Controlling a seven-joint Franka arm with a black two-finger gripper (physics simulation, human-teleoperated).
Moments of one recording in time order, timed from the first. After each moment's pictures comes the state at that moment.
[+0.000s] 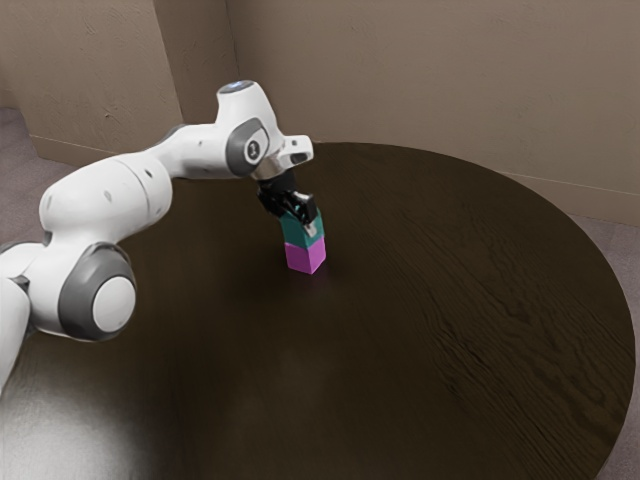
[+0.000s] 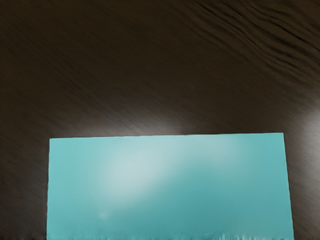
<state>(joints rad) 0.08 1.03 -0.06 -0.77 -0.11 1.94 0.24</state>
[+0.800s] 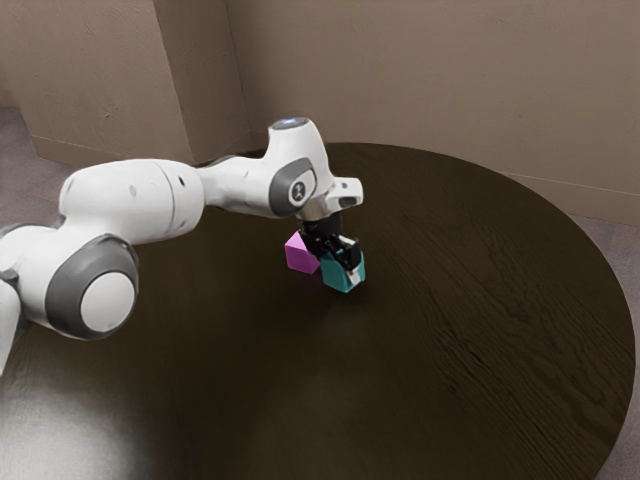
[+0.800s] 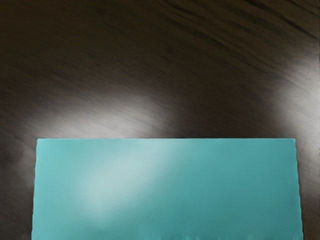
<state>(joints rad) -0.06 0.88 -0.07 -1.13 -0.10 2.10 0.18</state>
